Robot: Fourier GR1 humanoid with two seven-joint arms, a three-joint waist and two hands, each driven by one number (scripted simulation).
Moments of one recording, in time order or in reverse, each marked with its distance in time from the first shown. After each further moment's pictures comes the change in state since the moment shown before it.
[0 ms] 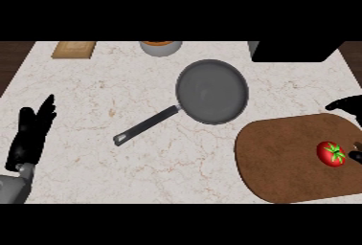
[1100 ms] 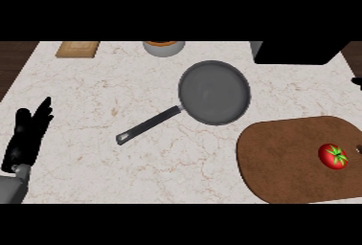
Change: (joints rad) left arm 0.003 -0.003 0.034 0.054 -0.004 -0.044 -0.027; right arm -0.069 -0.462 0.054 -0.236 0.723 0.047 -0.166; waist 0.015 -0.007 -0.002
